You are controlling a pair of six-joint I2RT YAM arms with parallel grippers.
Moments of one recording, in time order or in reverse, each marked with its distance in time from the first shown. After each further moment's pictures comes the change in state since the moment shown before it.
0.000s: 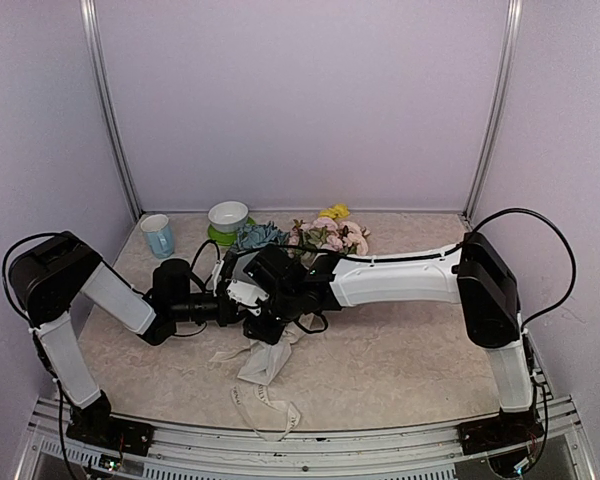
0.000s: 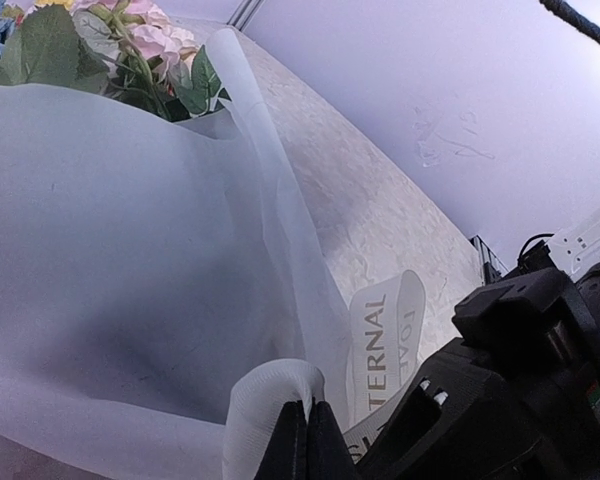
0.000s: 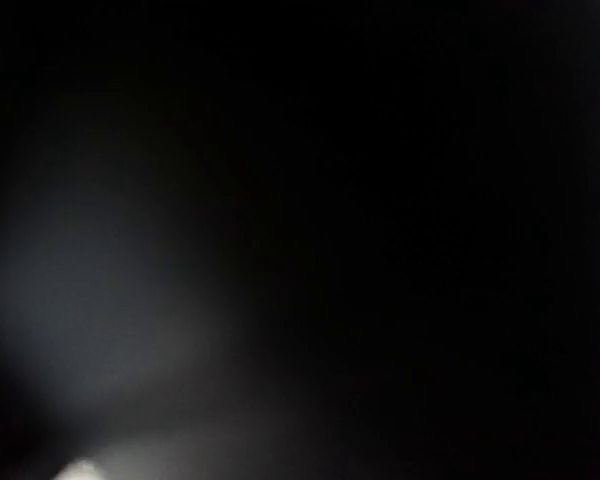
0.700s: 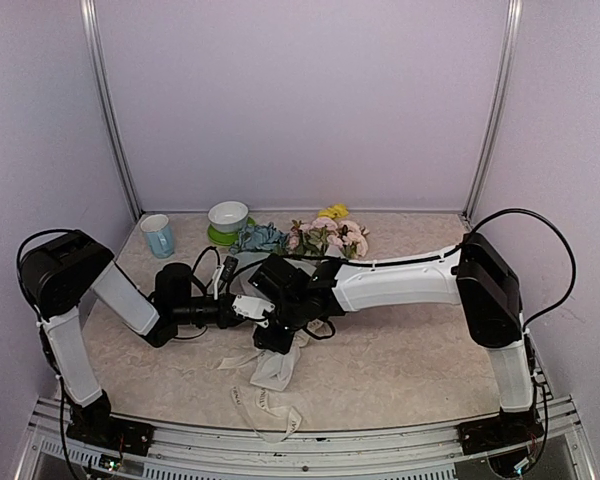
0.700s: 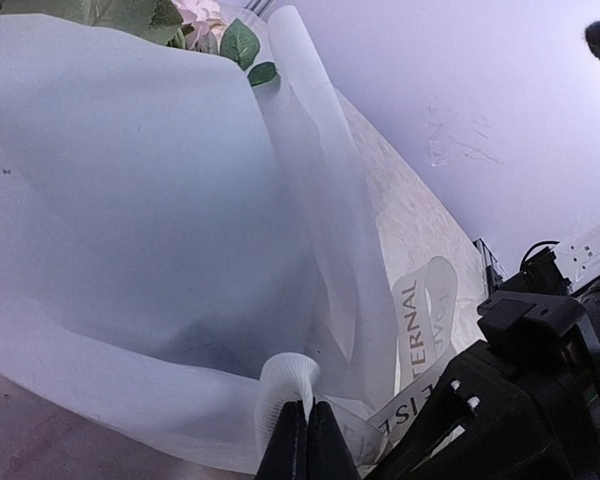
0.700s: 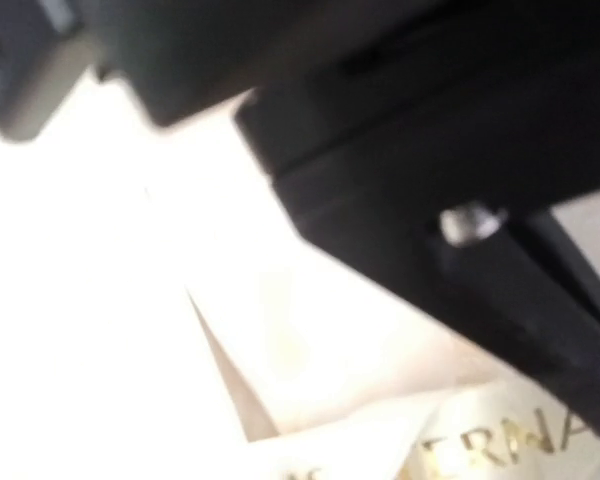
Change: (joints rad) left arm 0.023 0.069 0.000 0.027 0.010 -0.029; right arm 0.001 -0.013 -0.065 -0.032 -0.024 -0.096
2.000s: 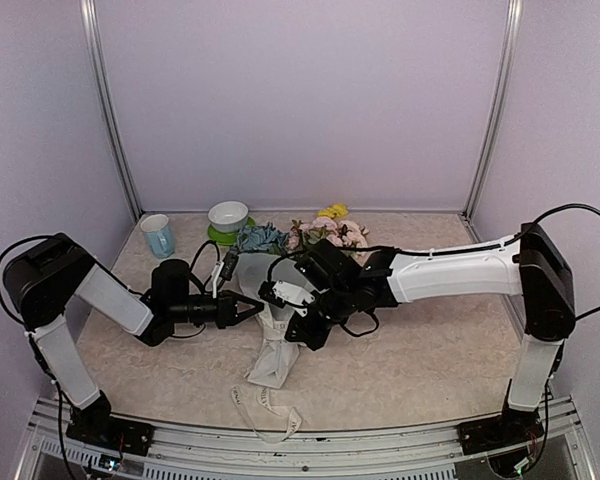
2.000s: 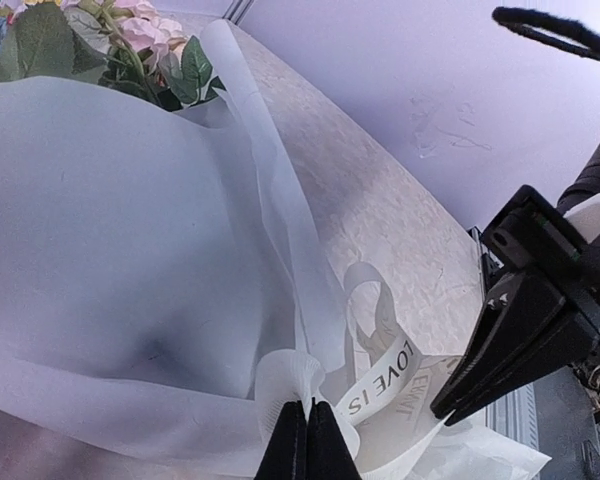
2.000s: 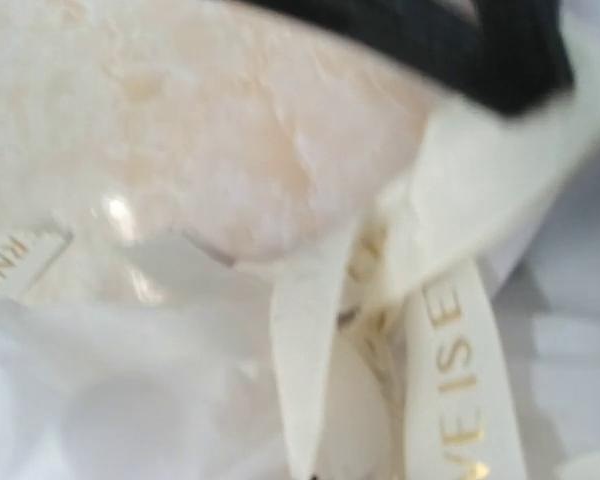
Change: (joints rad) left arm -0.031 -0.105 -0.016 -0.073 -0.010 0.061; right arm -0.074 -0.288 -0.306 0.059 -0.146 0.161
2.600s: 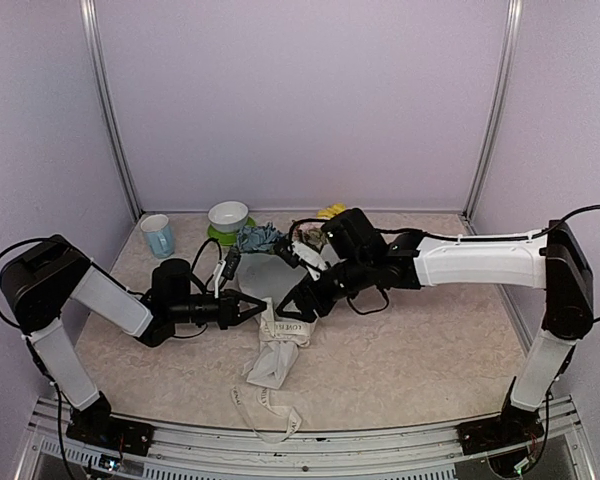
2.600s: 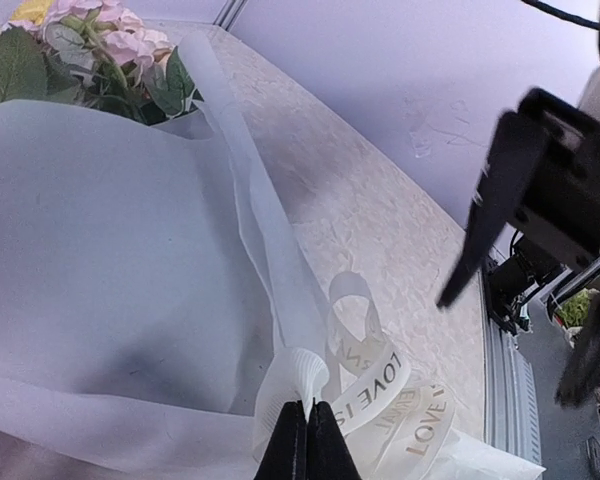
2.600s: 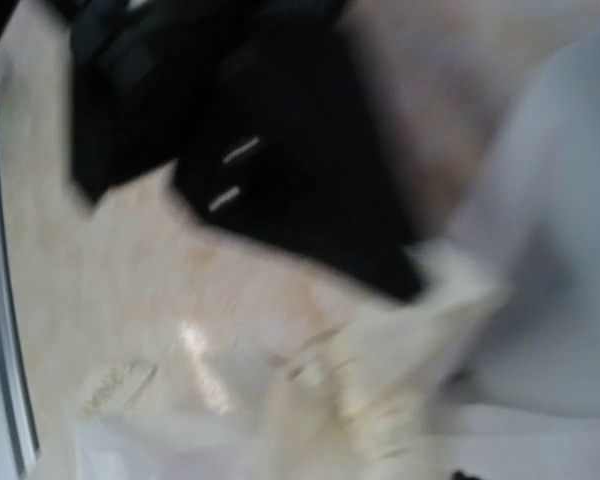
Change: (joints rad) left arm -0.027 -0.024 0.000 -0.006 -0.023 0.014; right arm -0.076 -0.087 -0.034 0.137 -0.127 0.129
